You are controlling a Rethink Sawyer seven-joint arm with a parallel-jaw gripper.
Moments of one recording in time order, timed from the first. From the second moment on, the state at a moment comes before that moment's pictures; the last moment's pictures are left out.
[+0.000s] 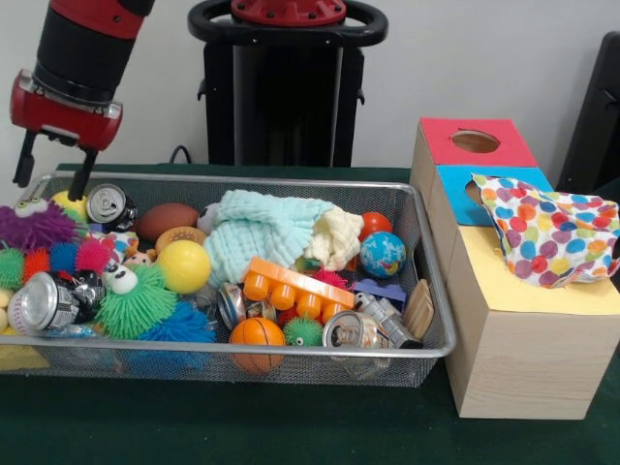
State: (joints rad) arm -0.46 -0.64 -0.16 1.58 -0.48 0.33 1.44
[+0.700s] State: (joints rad) arm -0.42 -0.57 -0.19 1.48 -0.41 0.35 1.44
